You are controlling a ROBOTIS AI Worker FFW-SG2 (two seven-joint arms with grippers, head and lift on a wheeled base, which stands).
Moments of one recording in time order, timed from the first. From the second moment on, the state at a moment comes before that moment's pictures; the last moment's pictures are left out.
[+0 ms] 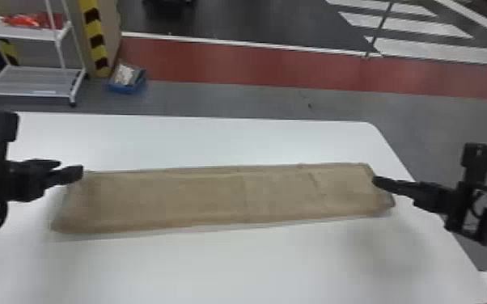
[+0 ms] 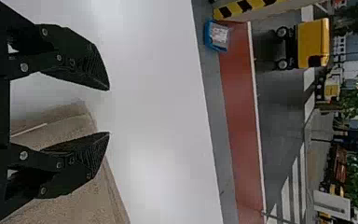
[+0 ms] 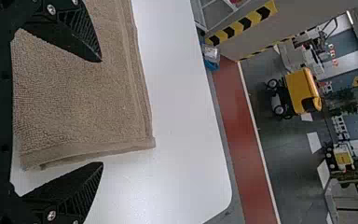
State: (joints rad) left arm -0.20 0.33 -0.02 -1.59 0.15 0.81 -0.36; right arm -0.14 -0.40 -0.48 -1.48 -0.16 0.84 0.72
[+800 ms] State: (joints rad) left arm -0.22 0.32 -0.04 -1.52 0.16 0.80 -0.38; right arm -0.12 -0.39 -0.48 -1.50 -0.16 0.84 0.72
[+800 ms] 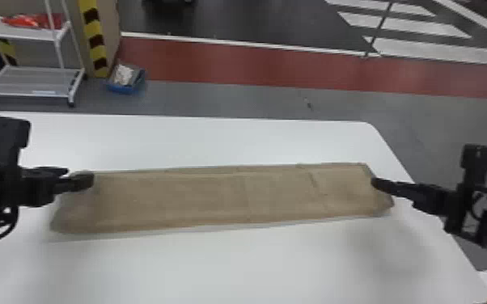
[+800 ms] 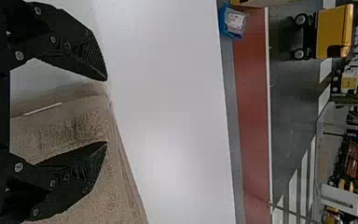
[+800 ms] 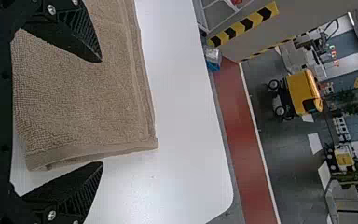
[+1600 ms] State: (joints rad) left arm -0.20 0.32 -0.05 -1.55 0.15 0.81 -0.37; right arm -0.12 -0.40 -0.48 -1.51 -0.14 0.85 0.72
